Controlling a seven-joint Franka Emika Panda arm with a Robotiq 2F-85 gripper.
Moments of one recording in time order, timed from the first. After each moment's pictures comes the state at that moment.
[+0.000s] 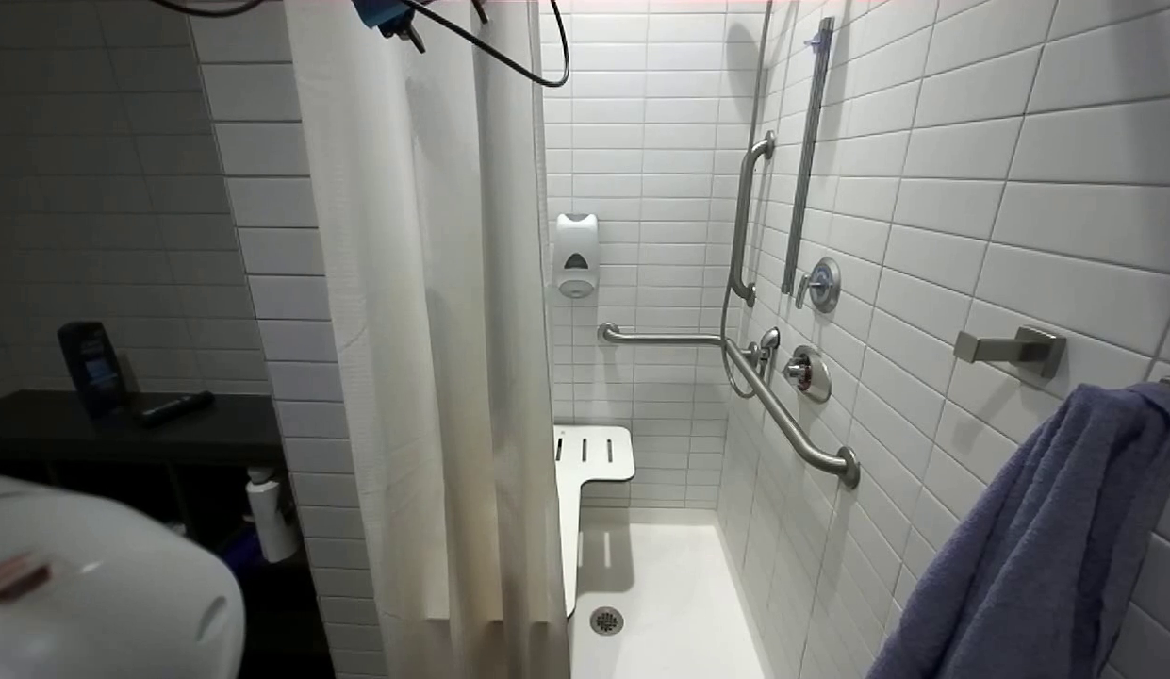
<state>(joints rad) 0.12 -0.33 0.13 -2.01 -0.18 2.79 -0.20</state>
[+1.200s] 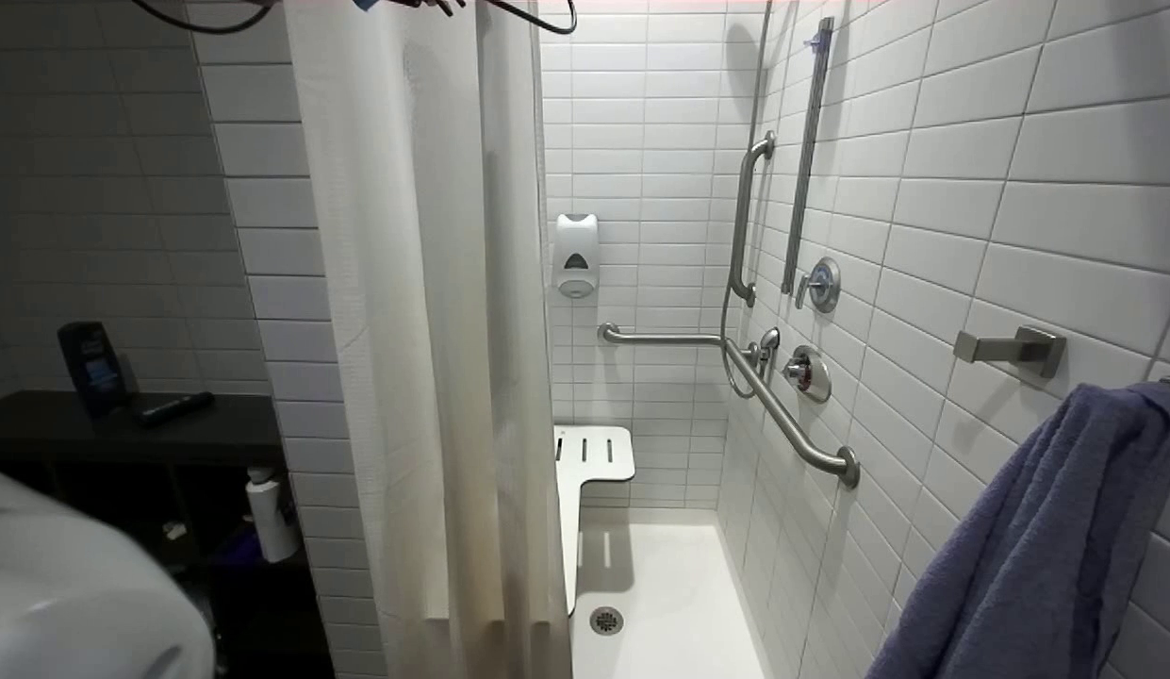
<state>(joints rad) -0.03 -0.32 0.26 -1.94 -0.49 2.82 0.04</state>
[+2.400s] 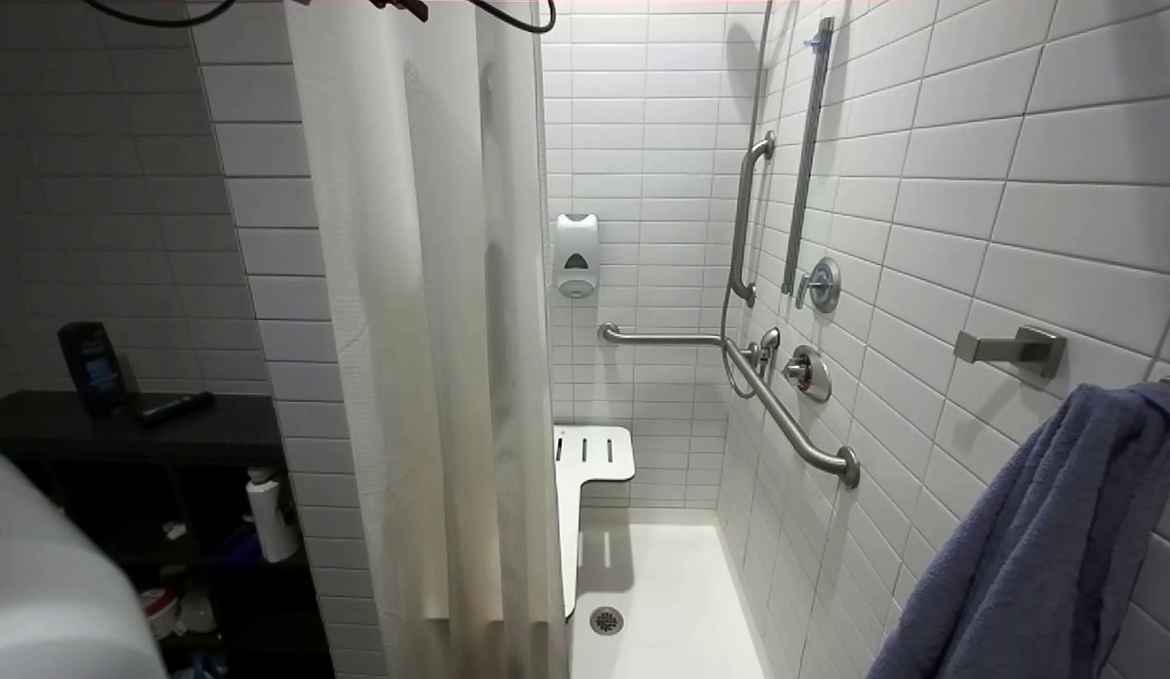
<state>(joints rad) -0.17 -0.44 0.43 -1.95 -0.64 2.50 0.57</state>
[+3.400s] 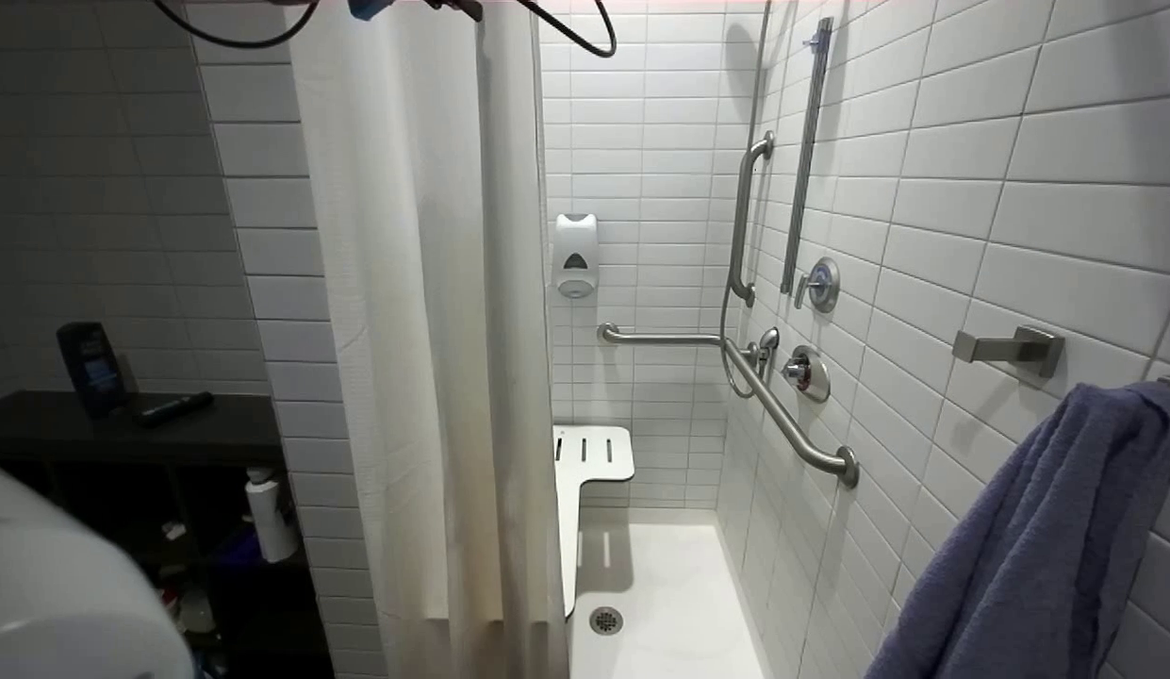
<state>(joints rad) -0.10 -0.39 0.26 -1.98 -0.81 2.62 0.77</state>
